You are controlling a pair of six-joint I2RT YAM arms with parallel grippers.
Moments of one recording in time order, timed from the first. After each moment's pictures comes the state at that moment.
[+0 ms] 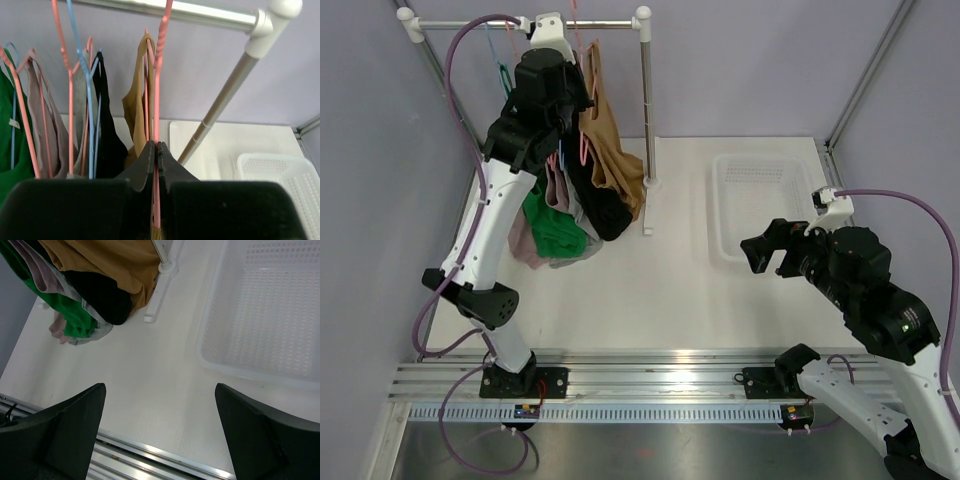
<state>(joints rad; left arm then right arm) -0.46 1.75 2.30 -0.67 -0.35 -0.26 0.54 0.69 1.22 -0.88 0.13 0.41</state>
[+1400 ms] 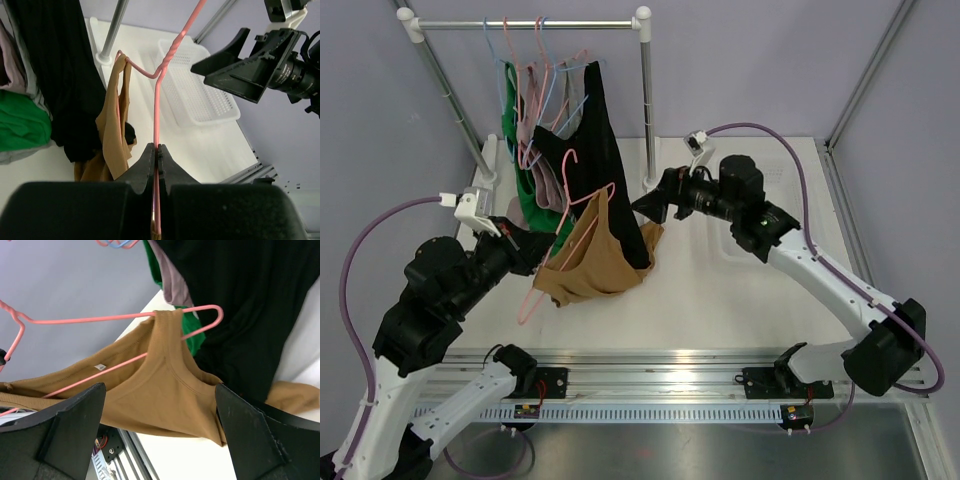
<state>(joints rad) -0.55 0.62 1.21 -0.75 0.00 -0.53 0.61 1.31 1.24 -0.10 -0.41 0.48</state>
